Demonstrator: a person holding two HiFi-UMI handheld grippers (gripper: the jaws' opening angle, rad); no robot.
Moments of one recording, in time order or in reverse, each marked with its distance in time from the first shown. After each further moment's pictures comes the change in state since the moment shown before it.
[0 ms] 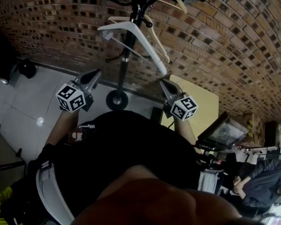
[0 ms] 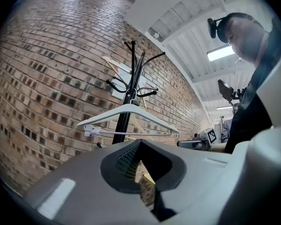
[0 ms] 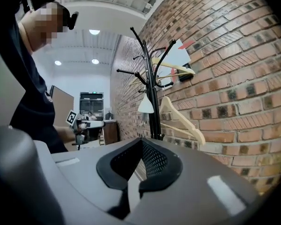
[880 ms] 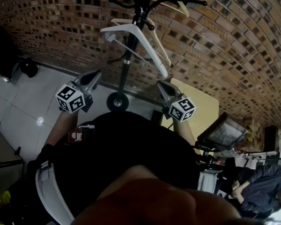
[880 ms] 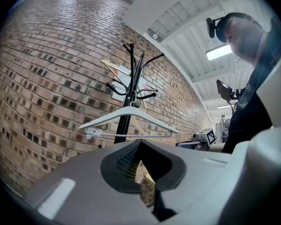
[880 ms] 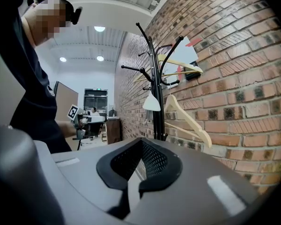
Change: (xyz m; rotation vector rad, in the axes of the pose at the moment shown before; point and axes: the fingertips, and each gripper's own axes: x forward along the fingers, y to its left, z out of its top) left arm -0.006 -0.001 0.007 0.020 -0.008 0.012; right arm 0.013 0.006 -0.004 -0.057 0.032 0.036
